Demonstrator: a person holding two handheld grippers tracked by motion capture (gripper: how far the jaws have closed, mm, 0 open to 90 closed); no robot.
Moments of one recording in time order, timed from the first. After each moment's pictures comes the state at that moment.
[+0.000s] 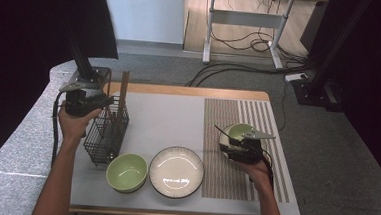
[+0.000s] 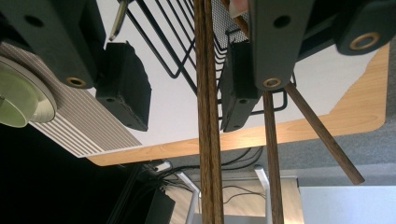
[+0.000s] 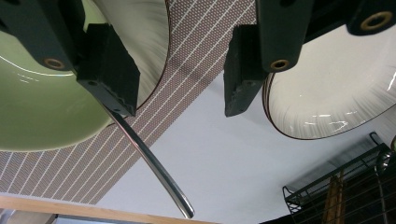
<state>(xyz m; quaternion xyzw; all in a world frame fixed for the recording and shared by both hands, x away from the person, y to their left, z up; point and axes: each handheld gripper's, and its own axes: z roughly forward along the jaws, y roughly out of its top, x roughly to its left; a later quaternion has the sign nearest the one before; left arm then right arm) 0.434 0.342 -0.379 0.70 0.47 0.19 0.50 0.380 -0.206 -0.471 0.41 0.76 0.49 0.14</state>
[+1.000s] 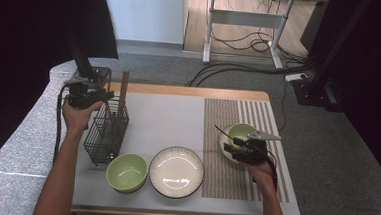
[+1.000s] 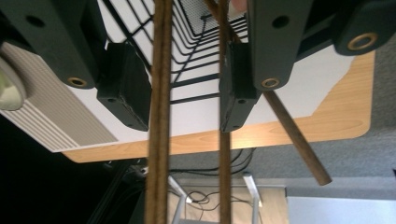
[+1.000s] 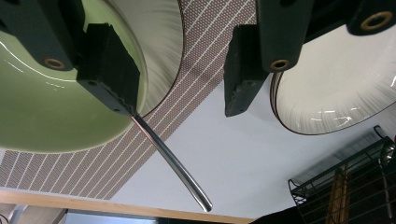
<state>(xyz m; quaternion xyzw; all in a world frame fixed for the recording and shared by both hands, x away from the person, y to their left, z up) 0.474 0.353 -0.391 0.69 0.50 0.19 0.48 0.377 -0.218 -0.470 0.42 0.75 0.50 0.14</state>
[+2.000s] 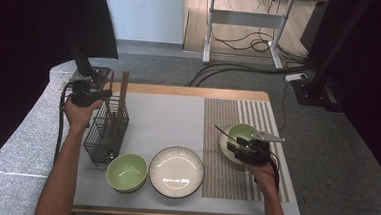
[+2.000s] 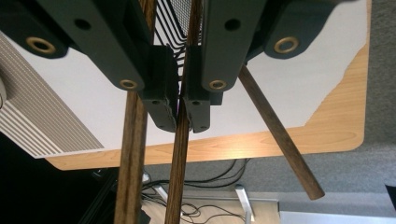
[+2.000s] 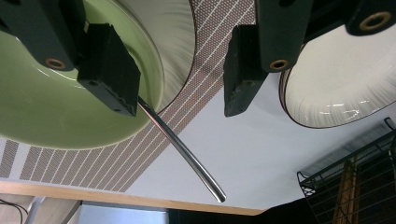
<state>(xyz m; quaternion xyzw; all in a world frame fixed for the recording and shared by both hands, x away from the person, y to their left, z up) 0.484 0.351 -0.393 0.70 0.52 0.18 0.46 0.373 -0.225 -0.469 0.43 0.73 0.50 0.16</state>
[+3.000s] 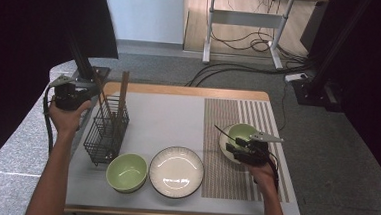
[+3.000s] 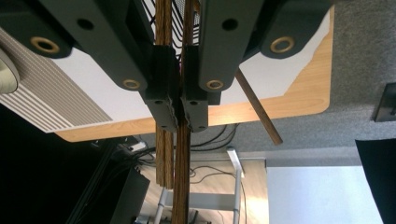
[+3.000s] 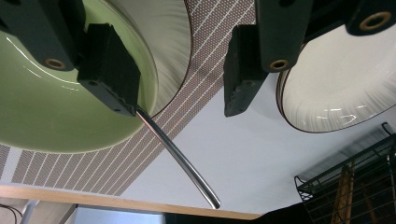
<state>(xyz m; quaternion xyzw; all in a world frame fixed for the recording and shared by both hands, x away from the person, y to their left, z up) 0.436 0.363 -0.362 0.67 0.49 0.25 0.50 0.372 -0.223 -0.471 0.42 0.74 0.50 0.16</state>
